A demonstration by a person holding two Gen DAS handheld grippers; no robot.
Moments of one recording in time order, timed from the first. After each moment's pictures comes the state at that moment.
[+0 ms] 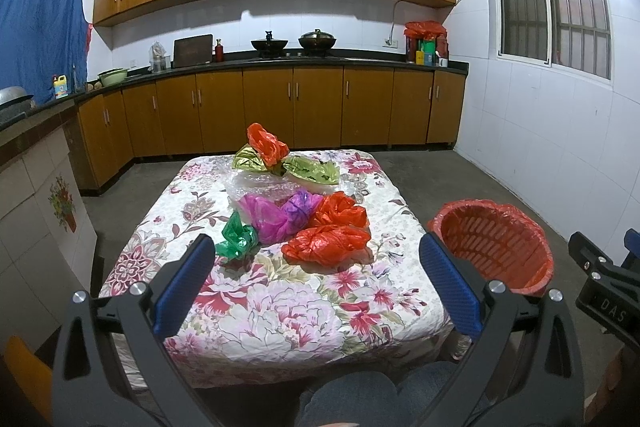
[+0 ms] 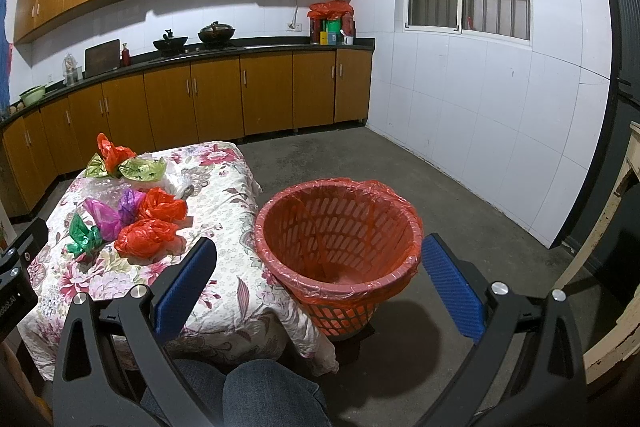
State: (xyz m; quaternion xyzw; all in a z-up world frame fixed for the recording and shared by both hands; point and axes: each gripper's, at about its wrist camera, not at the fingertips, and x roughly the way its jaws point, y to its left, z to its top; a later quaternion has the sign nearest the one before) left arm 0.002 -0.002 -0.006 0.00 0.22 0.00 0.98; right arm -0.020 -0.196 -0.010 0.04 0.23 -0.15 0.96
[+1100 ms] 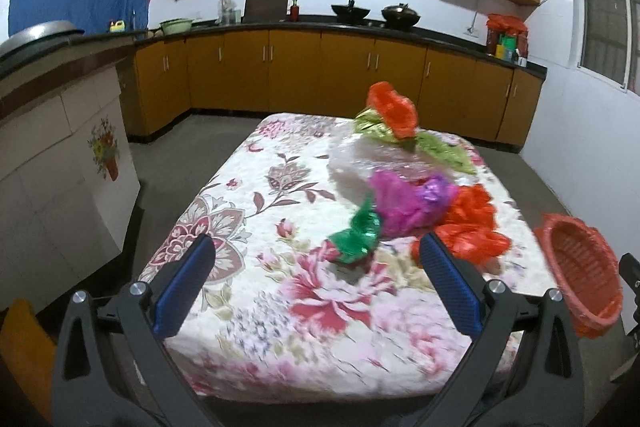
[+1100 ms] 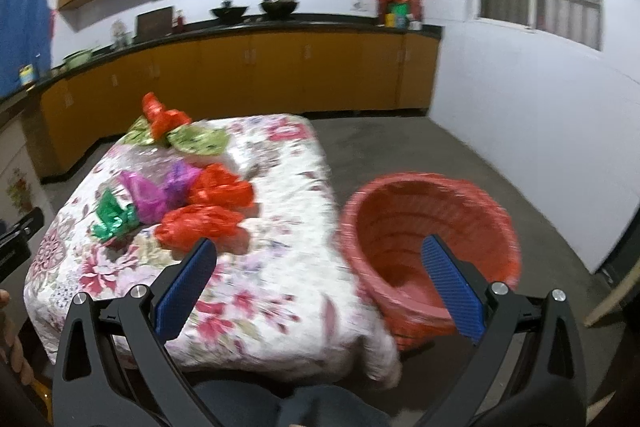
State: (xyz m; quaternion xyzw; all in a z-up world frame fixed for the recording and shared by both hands) left arm 0.067 0.118 -0.058 -0.06 0.27 0.11 0.95; right arm 0.069 -0.133 -0.046 0.01 0.28 -0.03 0.96
